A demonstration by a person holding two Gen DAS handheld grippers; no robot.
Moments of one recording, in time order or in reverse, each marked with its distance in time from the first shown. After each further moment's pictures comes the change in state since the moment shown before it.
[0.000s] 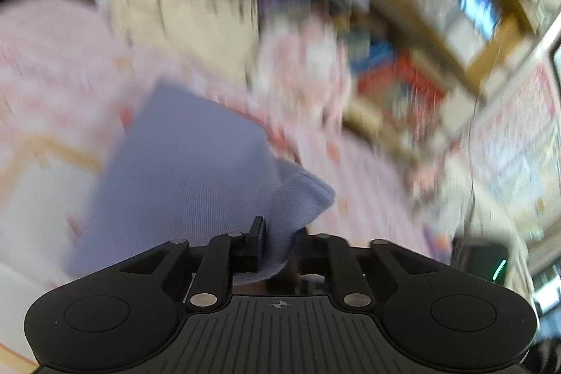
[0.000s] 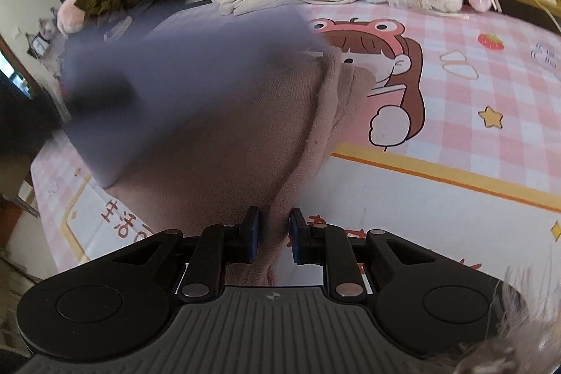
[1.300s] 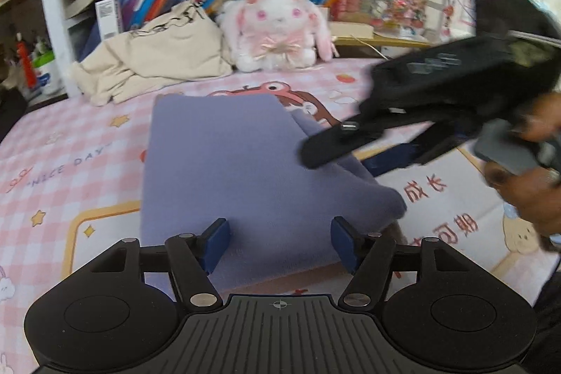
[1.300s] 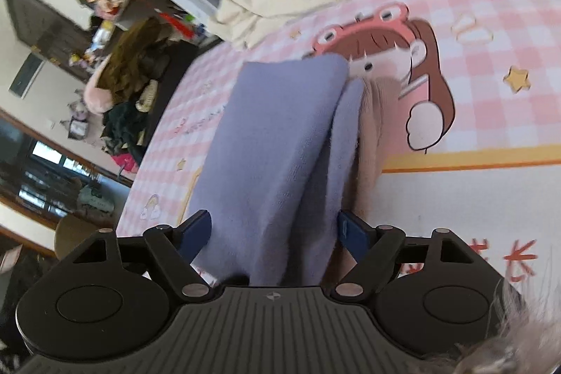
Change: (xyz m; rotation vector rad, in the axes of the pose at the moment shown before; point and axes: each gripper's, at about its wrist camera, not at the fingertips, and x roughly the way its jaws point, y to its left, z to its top) left arm -0.002 -0.015 -0.036 0.561 0.041 0.204; right arm -0.005 -0.016 0.035 0.343 0.000 0.227
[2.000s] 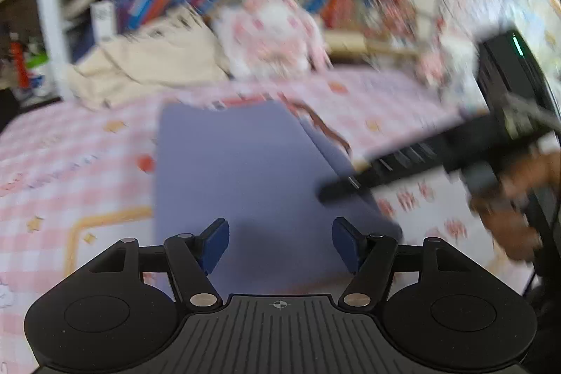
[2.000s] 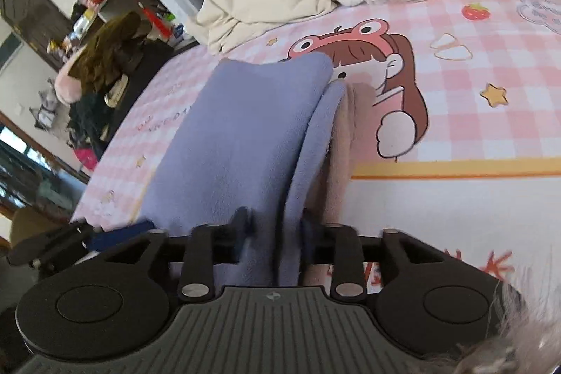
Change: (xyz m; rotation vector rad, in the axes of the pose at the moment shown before) left arm -0.016 0.020 0.009 -0.051 -0.057 -0.024; right arm -0.004 -0.005 -0.030 -0.103 -0.083 -0.109
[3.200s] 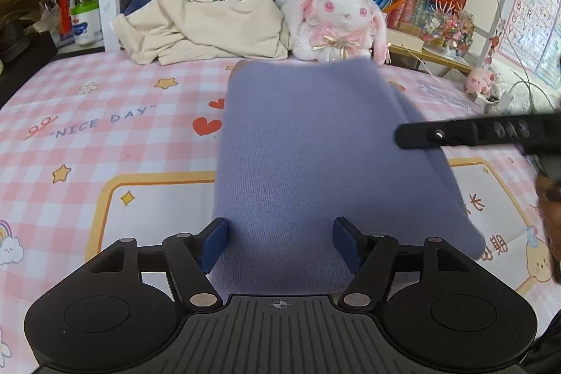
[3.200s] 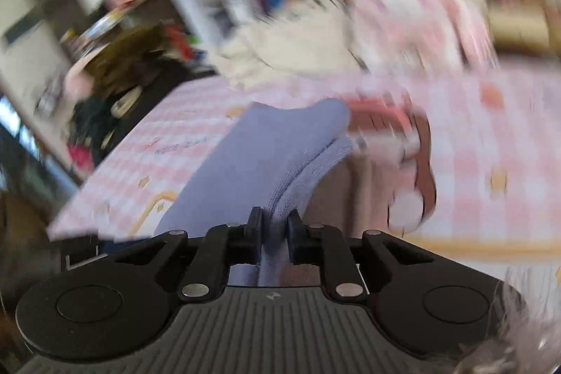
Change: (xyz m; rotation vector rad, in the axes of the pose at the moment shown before) left arm 0.021 0.043 -0.012 -0.123 0.071 0.059; right arm -0.008 0.044 0.011 -0.275 -0.152 -0.096
